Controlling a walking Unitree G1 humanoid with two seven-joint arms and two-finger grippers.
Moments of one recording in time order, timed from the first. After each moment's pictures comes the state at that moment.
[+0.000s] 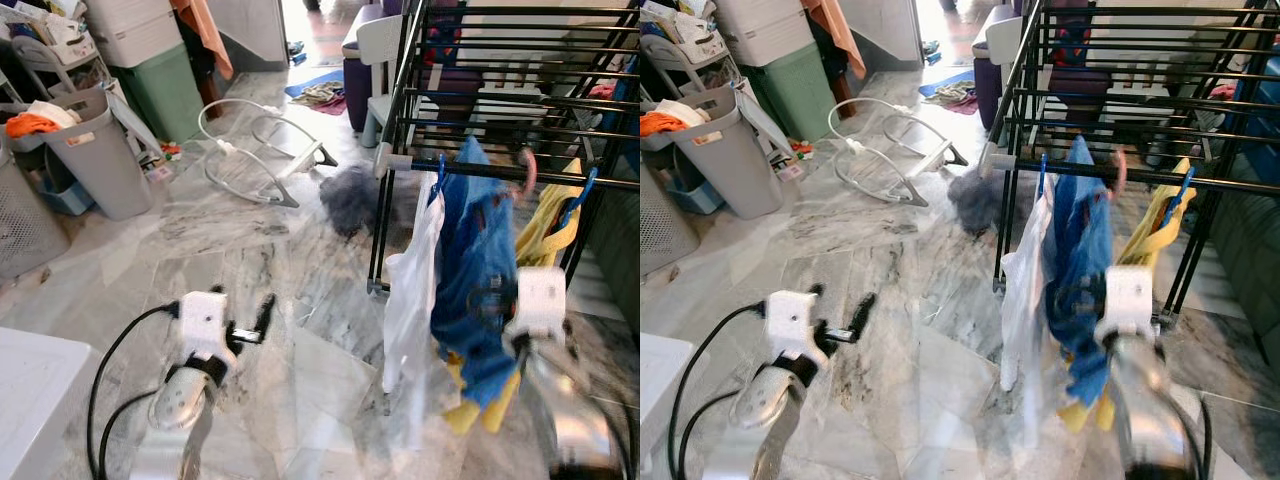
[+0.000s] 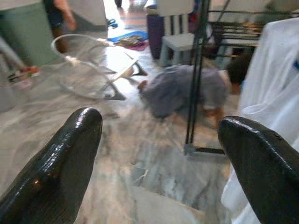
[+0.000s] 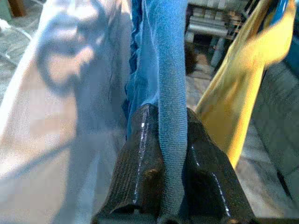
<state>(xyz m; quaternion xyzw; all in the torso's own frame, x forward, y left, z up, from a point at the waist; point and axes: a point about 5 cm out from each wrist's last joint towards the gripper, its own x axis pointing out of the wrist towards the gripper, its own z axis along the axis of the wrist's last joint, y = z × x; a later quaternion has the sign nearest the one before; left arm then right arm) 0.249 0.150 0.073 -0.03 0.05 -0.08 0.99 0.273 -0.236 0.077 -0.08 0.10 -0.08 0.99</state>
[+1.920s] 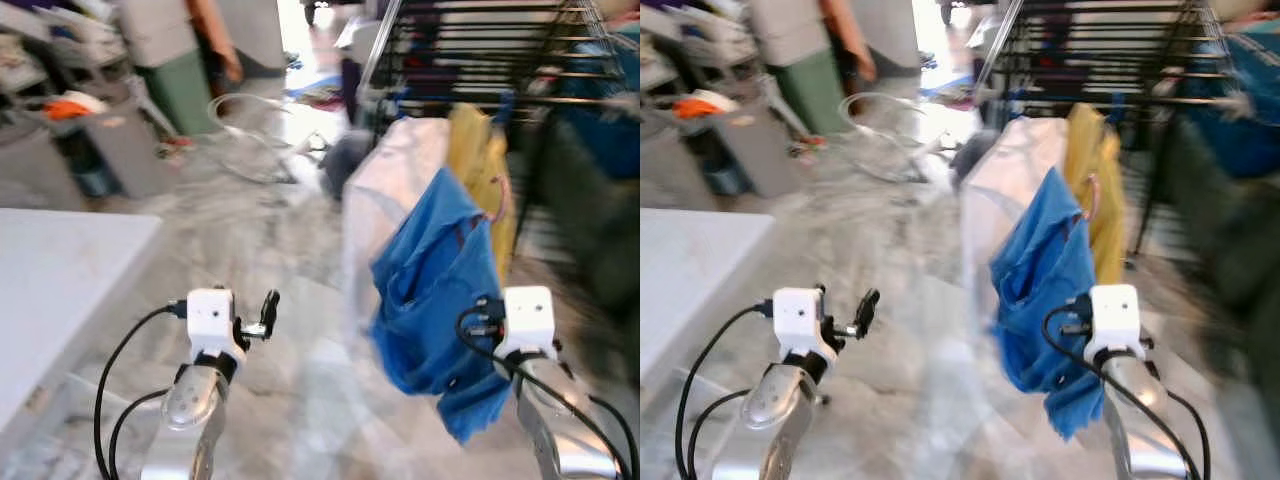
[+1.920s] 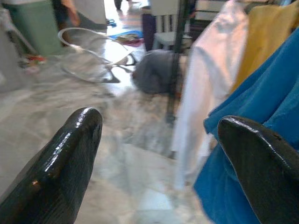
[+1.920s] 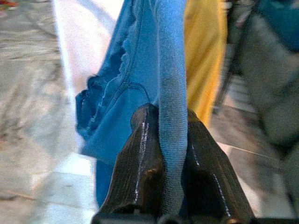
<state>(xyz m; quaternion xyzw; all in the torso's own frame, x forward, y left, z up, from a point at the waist) 0.254 0.135 0.085 -0.05 0.06 -0.08 0.99 0.263 -0.221 0.083 -0.08 0.14 -0.04 0.99</state>
